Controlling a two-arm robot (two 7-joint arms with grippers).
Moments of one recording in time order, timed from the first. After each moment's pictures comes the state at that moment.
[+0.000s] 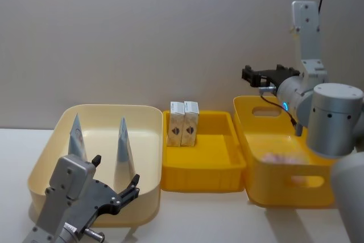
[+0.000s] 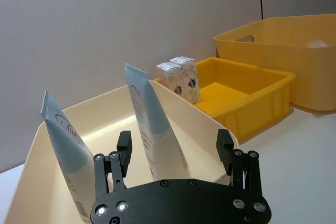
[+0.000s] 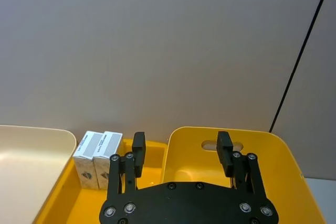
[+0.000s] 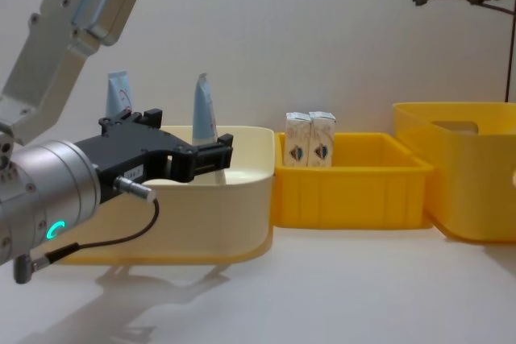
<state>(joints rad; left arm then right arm) -0.24 0.38 0.45 -1.63 -0.20 0.01 -0.01 0.77 0.05 -0.16 -1.31 0.12 0.65 -0.07</state>
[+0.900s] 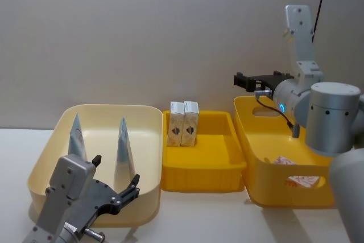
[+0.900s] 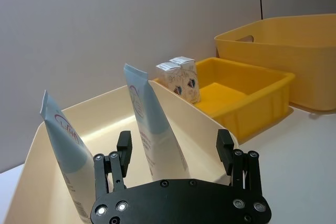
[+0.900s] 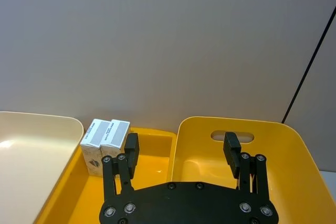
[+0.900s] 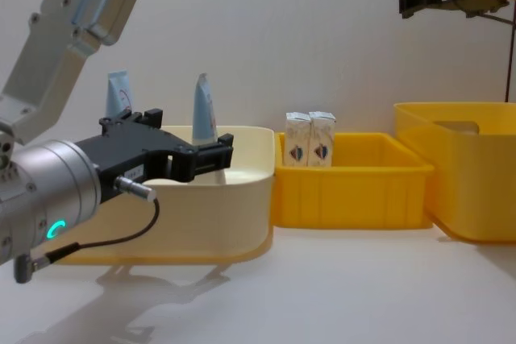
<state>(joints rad) -0.24 0.38 0.45 -1.63 -0.20 0.01 -0.01 0.78 0.05 -0.16 -1.28 0.13 0.70 -0.04</state>
